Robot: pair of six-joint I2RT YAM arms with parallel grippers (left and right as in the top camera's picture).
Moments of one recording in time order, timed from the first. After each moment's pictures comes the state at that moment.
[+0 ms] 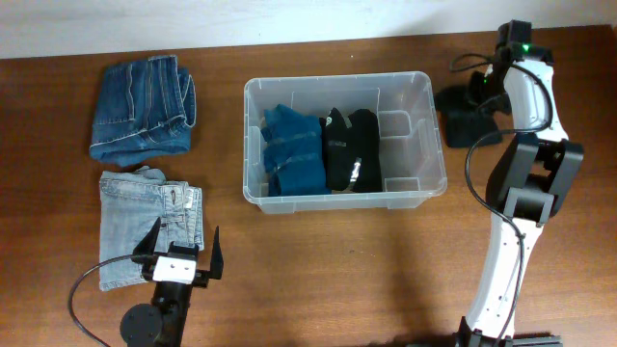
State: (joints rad) left arm 0.05 0.01 0.01 -0.06 0.19 0.23; right arm -0.27 2.57 2.33 -1.11 0.07 0.24
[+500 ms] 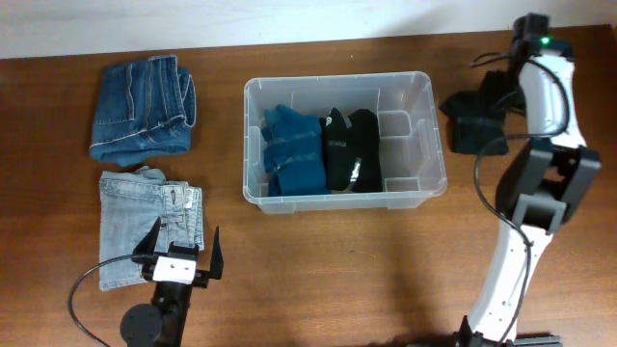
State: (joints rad) left arm 0.05 0.01 0.01 -0.06 0.19 0.23; right arm -0.30 2.46 2.31 -1.17 0.21 0.20
